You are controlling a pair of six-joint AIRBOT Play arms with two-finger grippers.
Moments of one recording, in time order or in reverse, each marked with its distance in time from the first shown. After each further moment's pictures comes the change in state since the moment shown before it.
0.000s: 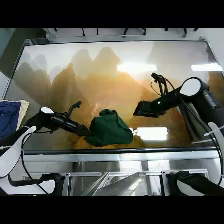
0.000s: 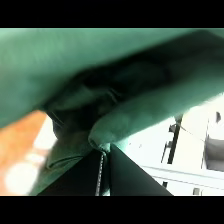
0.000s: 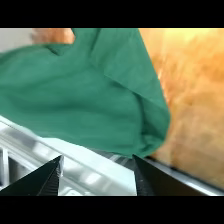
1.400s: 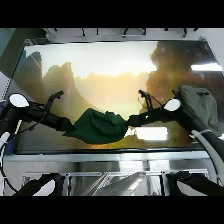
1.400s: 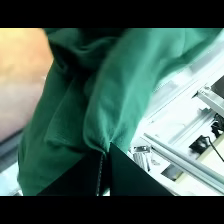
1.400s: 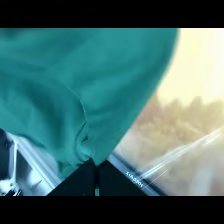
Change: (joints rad) left arm 0.026 0.320 0.228 0.380 -0.122 -0.624; right arm 0.045 0.022 -0.291 0.323 -0.254 -0.373
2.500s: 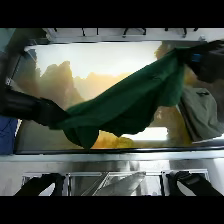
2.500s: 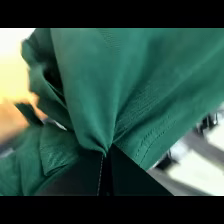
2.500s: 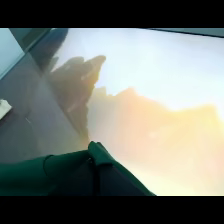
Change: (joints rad) left arm -0.302 0.128 0.580 0.023 -0.243 -0.440; right arm 0.010 0.222 0.892 -0.537 0.164 0.356
